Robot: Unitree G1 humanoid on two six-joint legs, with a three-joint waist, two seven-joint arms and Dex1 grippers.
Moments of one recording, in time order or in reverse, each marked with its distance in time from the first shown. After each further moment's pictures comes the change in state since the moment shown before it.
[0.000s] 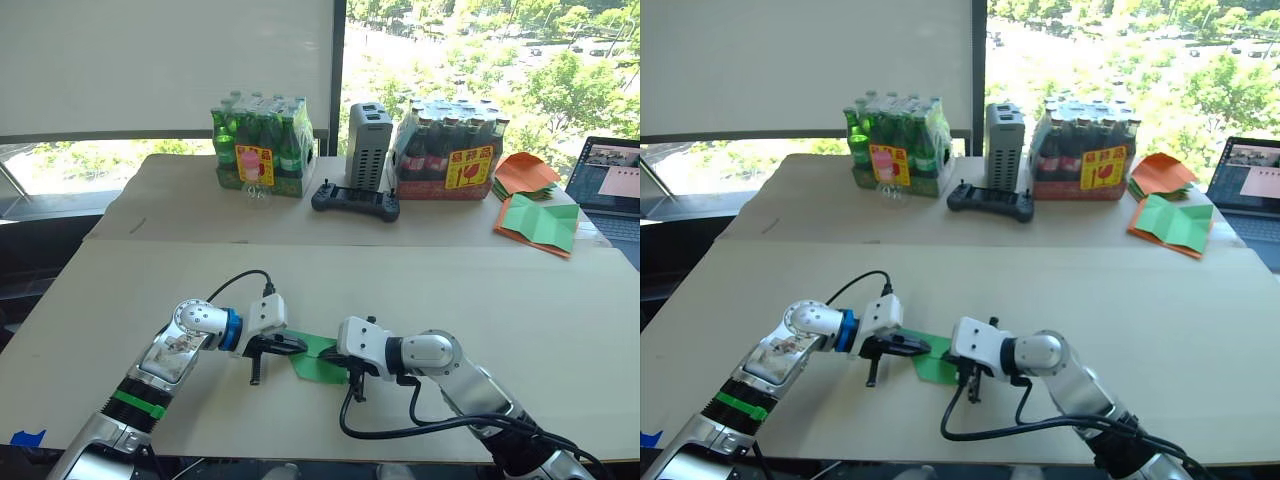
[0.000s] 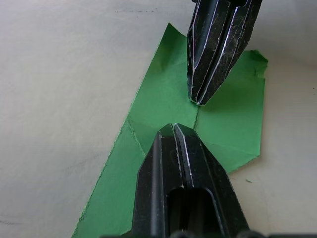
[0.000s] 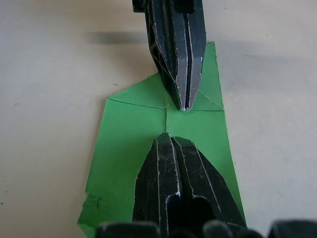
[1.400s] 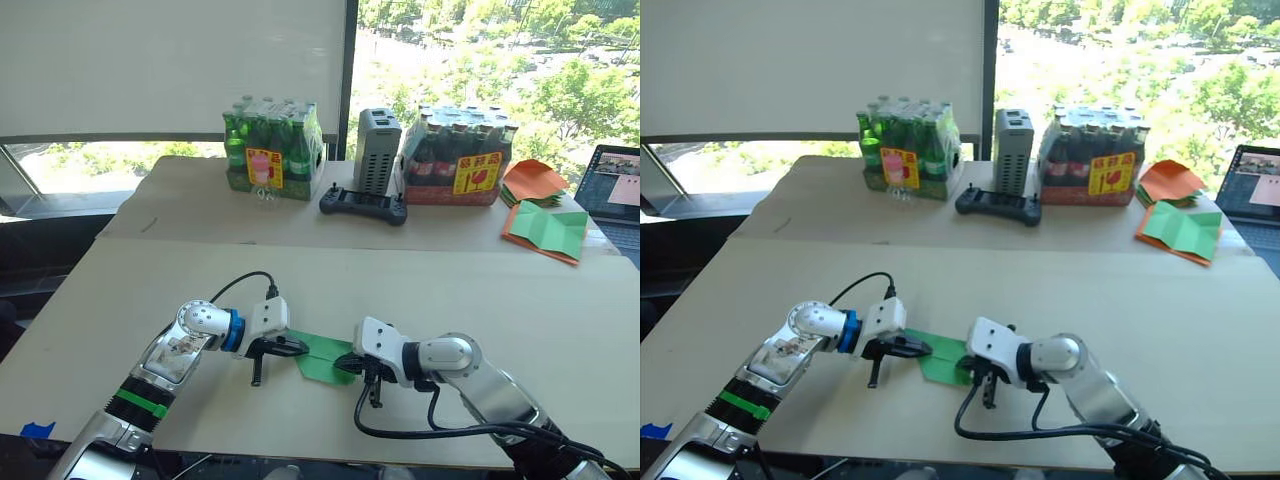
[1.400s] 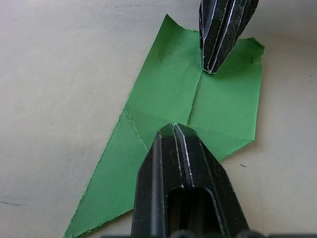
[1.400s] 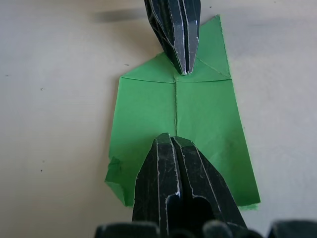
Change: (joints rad) left arm -0.008 0.000 -0.027 0.024 0.013 -0.048 0.000; right arm 0.053 -0.076 -0.062 -0.101 0.103 0.178 0.038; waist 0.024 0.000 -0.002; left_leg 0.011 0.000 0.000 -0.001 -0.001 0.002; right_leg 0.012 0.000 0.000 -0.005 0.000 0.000
